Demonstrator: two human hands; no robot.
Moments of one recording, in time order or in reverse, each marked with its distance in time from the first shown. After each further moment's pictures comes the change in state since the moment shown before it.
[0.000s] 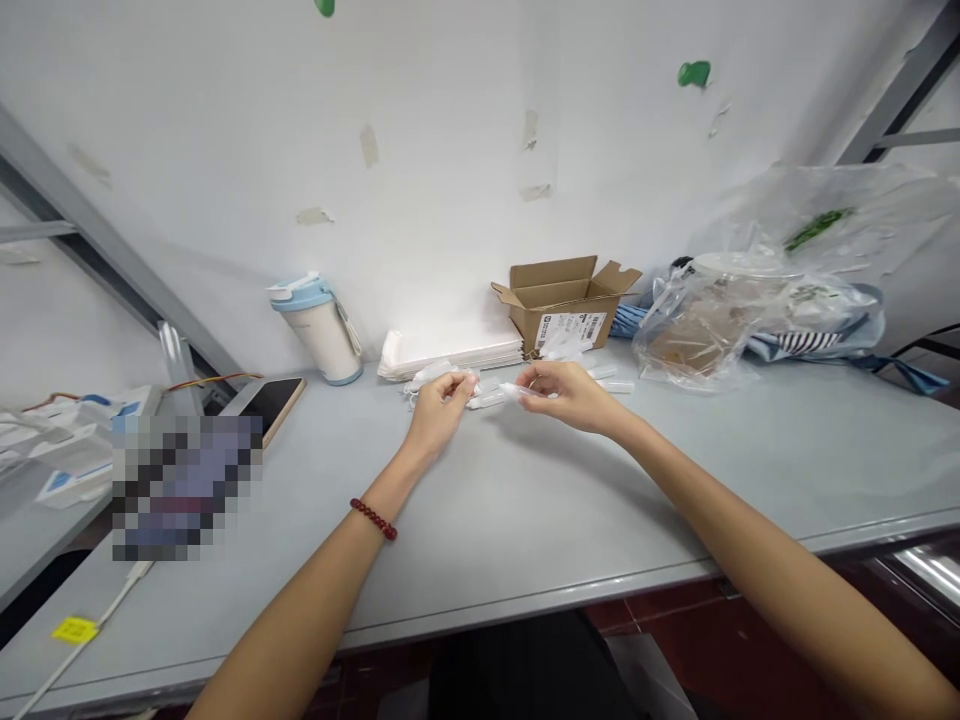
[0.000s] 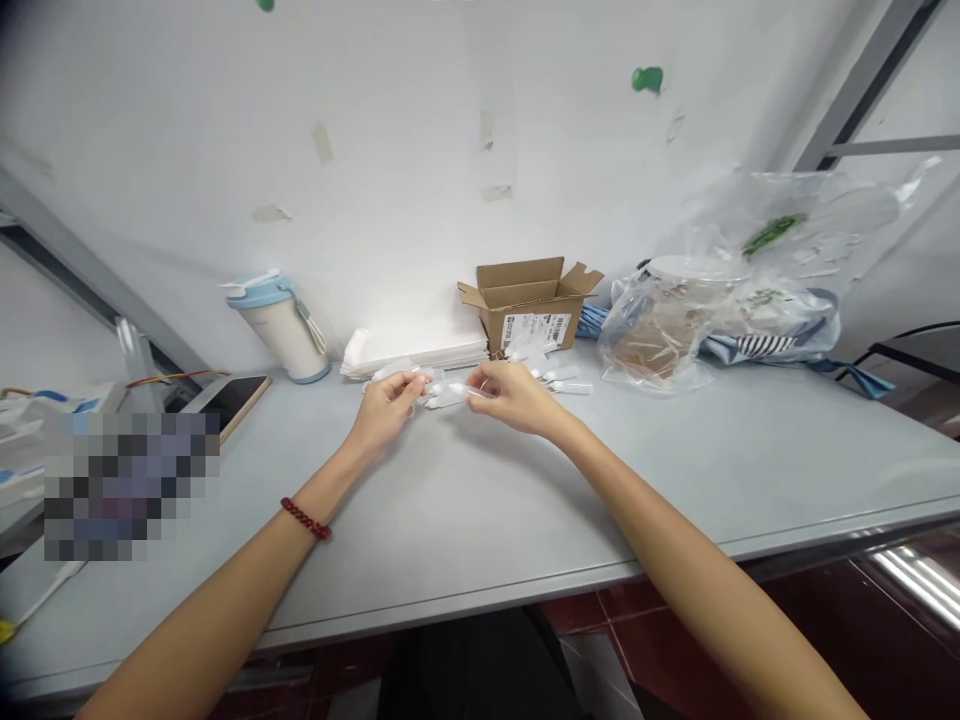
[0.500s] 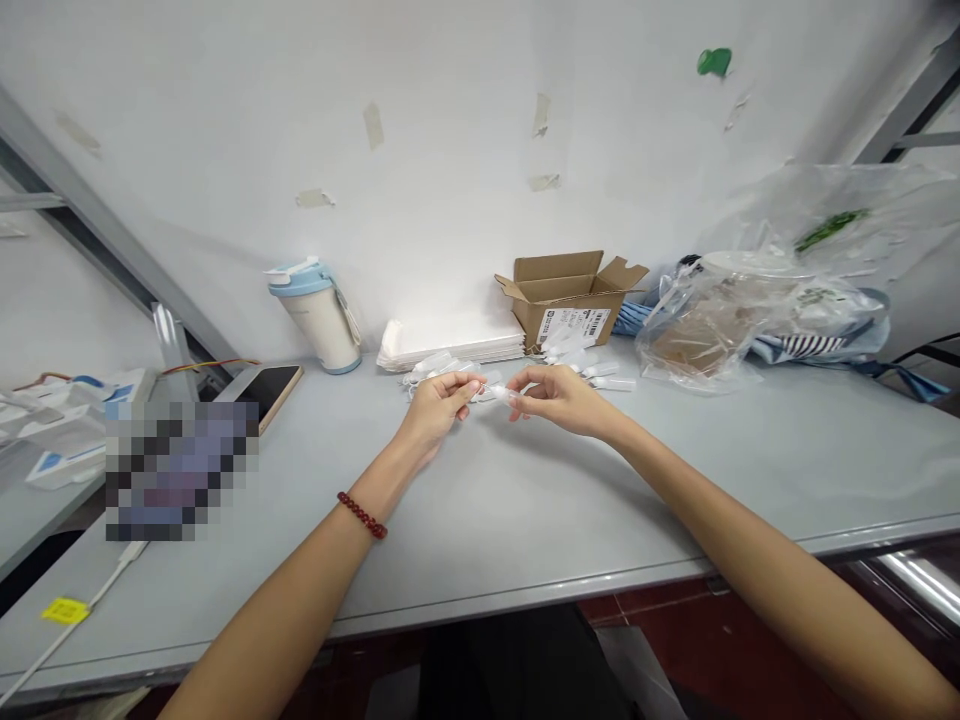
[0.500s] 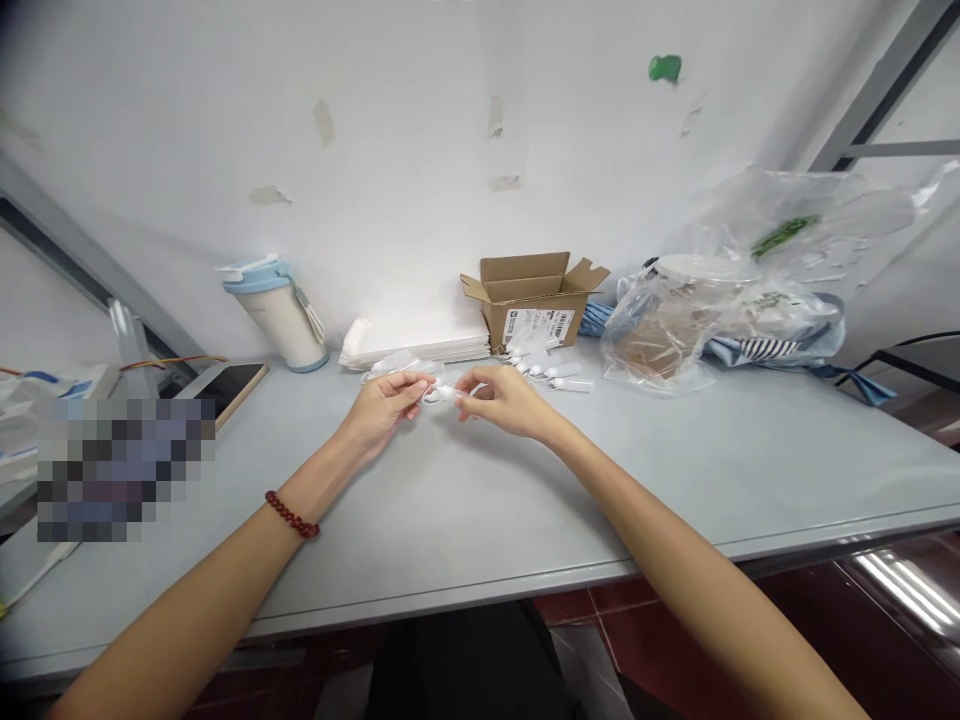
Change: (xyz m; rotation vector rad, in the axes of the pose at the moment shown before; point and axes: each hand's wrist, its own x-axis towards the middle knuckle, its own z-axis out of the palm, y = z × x) left_hand -0.010 0.009 -0.003 -0.307 -0.134 -0.207; right_hand -0.003 -0.005 0.009 0.209 -0.131 0.065
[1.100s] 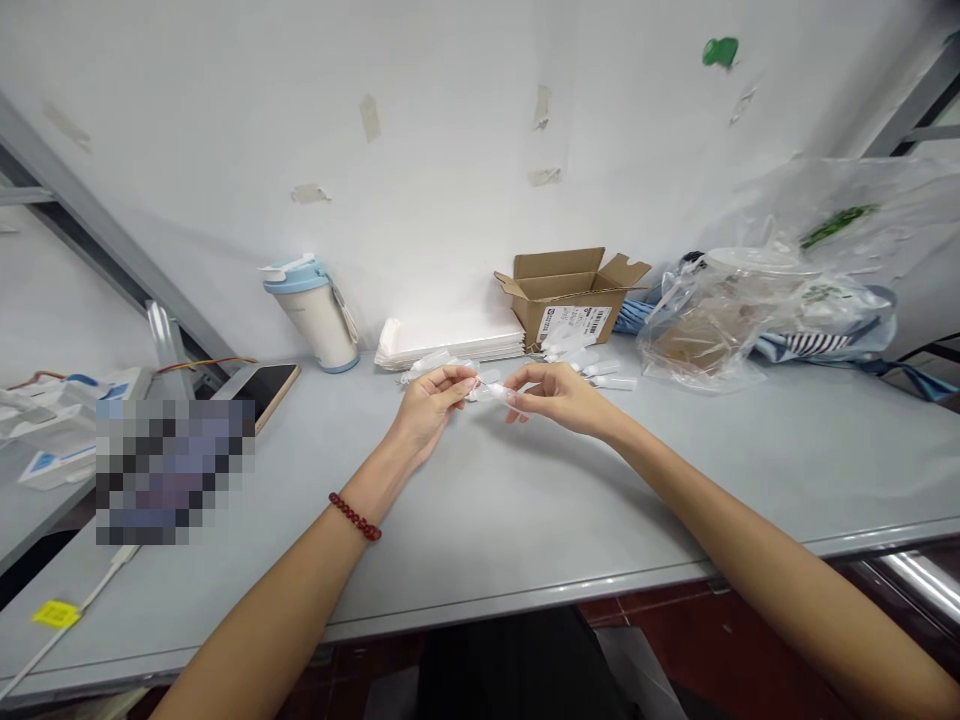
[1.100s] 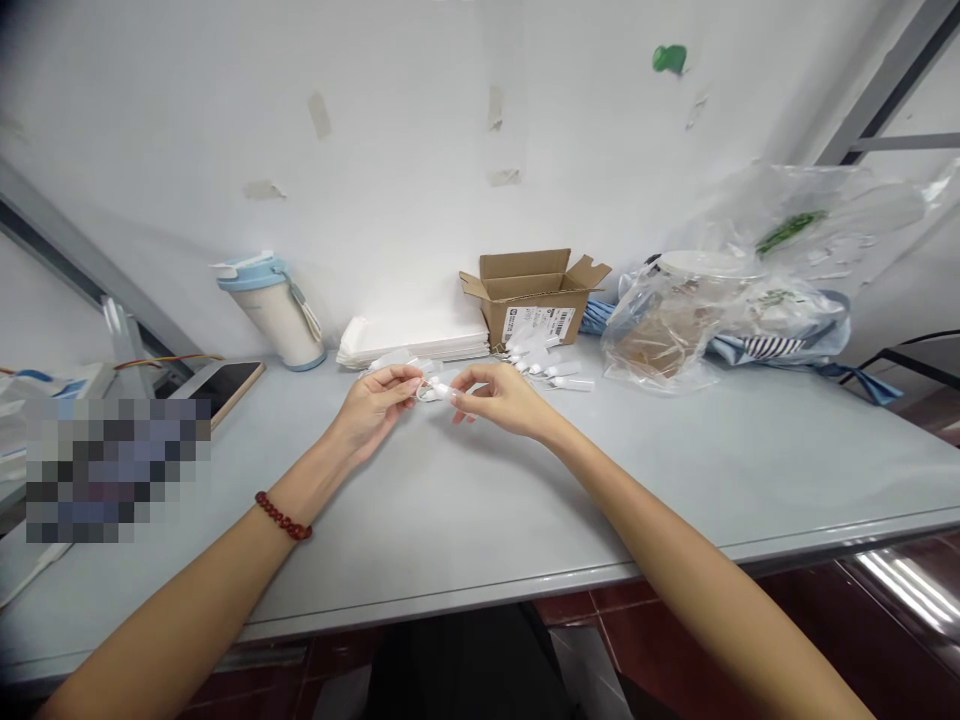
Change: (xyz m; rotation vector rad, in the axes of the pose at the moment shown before) left_hand 0.000 0.002 -0.002 -0.156 0.062 0.011; right_hand 0.001 0.000 0.001 0.138 -0.021 0.007
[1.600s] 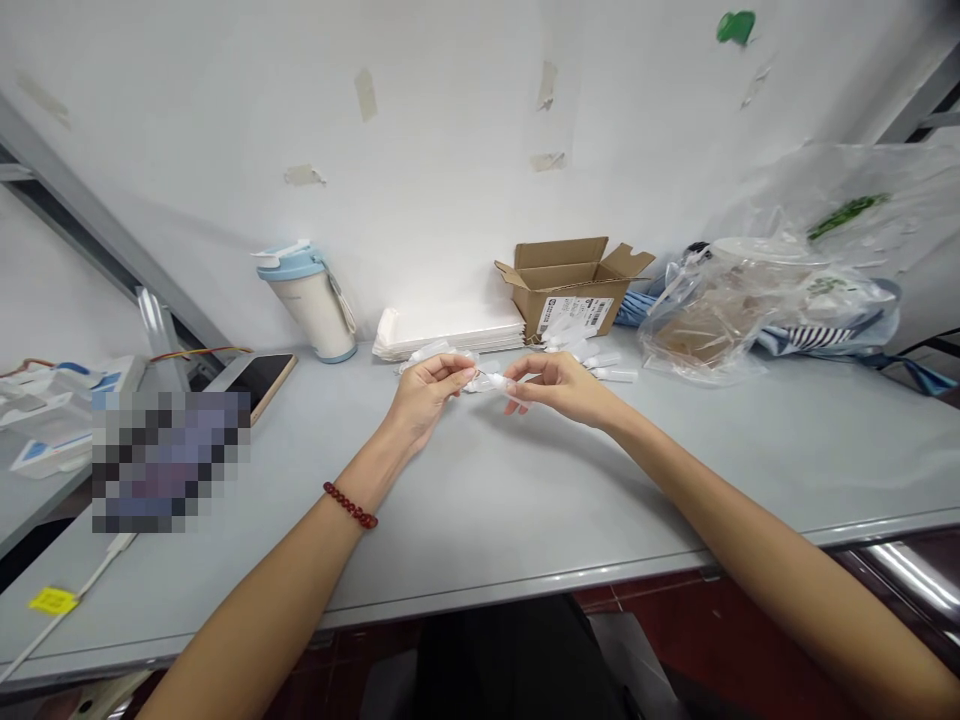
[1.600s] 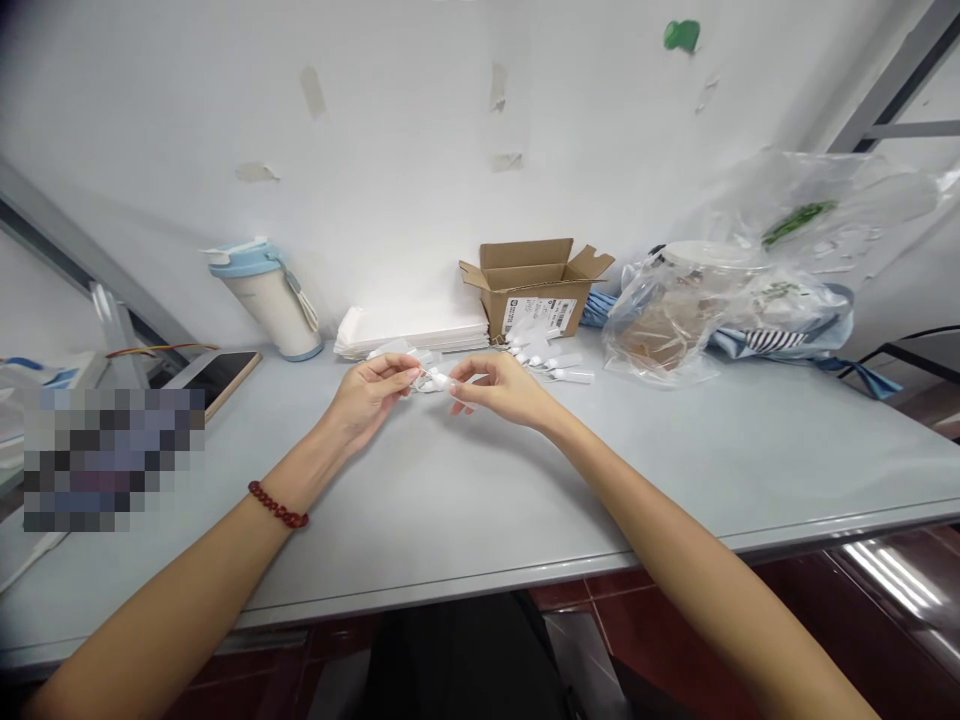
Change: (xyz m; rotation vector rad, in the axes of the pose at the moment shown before) left_hand 0.001 0.000 -0.003 0.047 -0.016 0.061; right_hand 0.000 0.001 -0.002 0.056 -0.032 -0.054
